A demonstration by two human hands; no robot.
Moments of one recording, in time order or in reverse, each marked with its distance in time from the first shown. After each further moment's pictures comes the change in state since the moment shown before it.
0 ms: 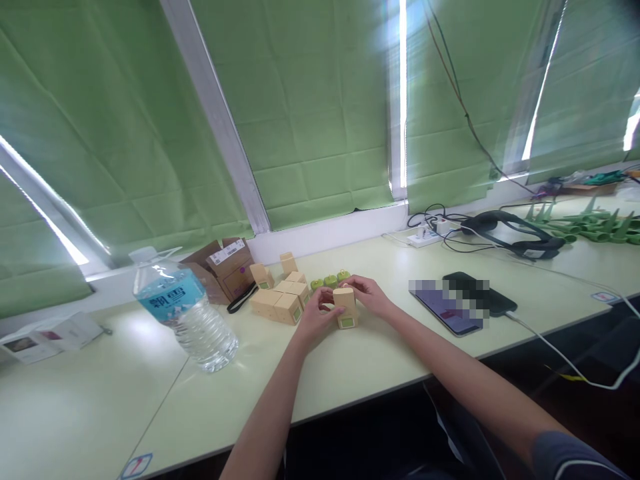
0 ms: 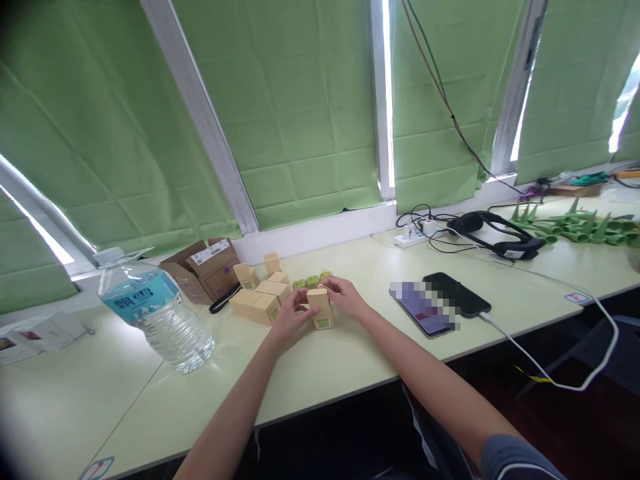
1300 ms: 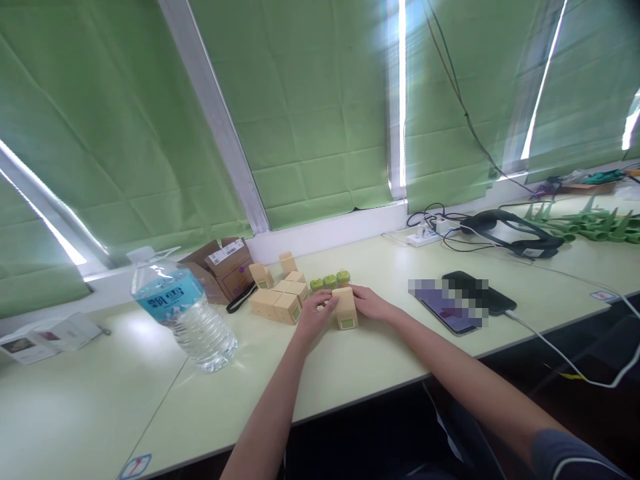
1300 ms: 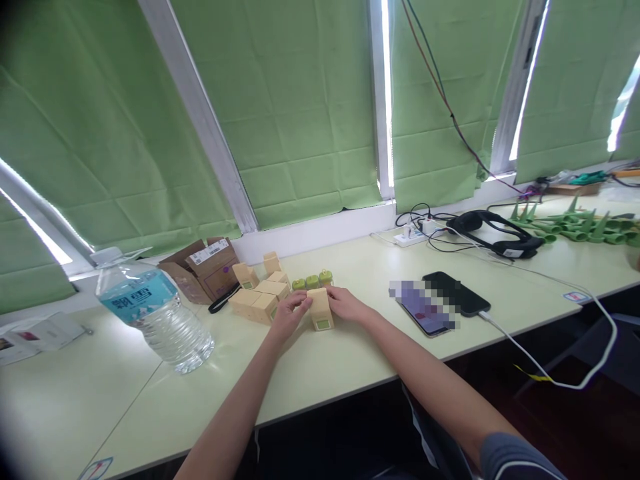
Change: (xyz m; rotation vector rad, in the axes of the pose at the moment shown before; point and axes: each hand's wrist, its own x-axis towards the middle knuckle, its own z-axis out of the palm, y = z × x) left_hand 0.001 0.006 0.000 0.117 0.100 0.113; right_hand -0.005 0.004 0.002 -0.253 -0.167 0.131
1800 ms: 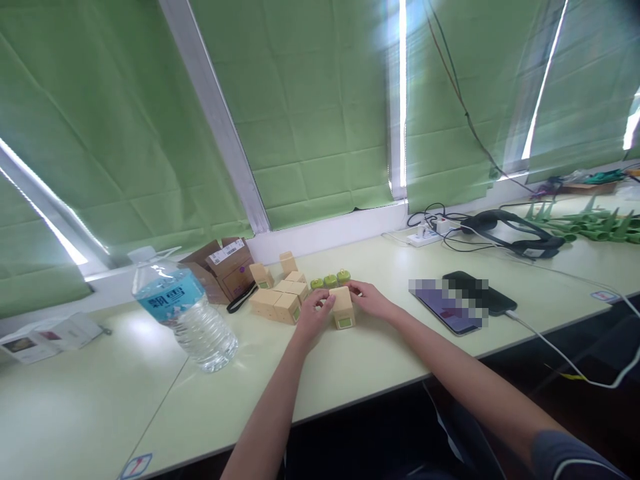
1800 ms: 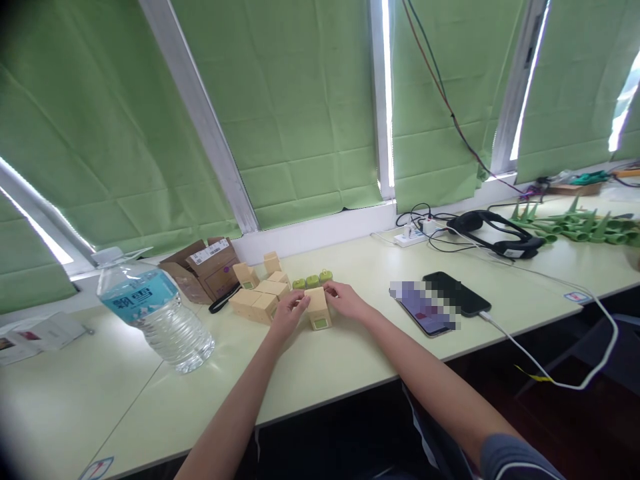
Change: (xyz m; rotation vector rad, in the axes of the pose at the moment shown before) left_hand -0.001 0.002 -0.001 0.046 0.048 -0.017; right_hand 0.004 0.004 -0.002 -0.001 0.105 0.007
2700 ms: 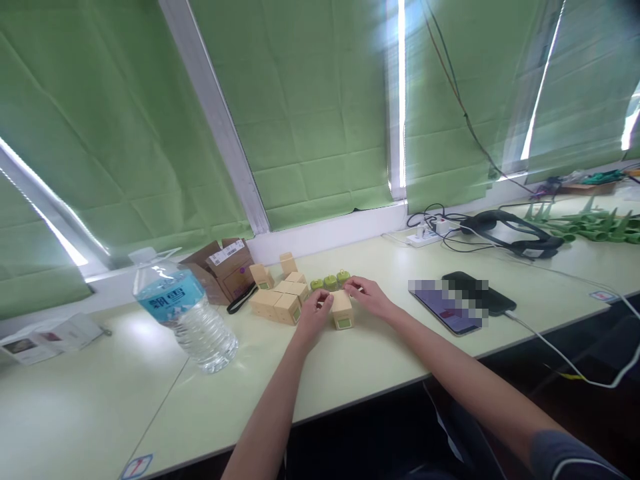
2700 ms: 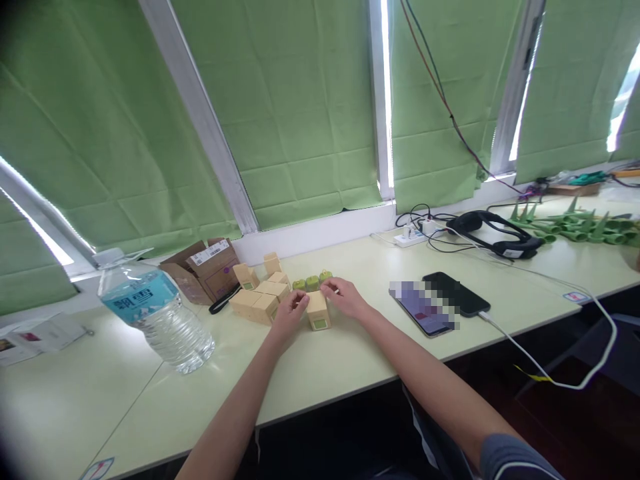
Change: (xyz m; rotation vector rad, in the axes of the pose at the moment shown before) left_hand 0.000 -0.003 0.002 0.003 -0.012 -0.097; right_hand -0.002 -0.009 -0.004 0.020 0.094 -0.056
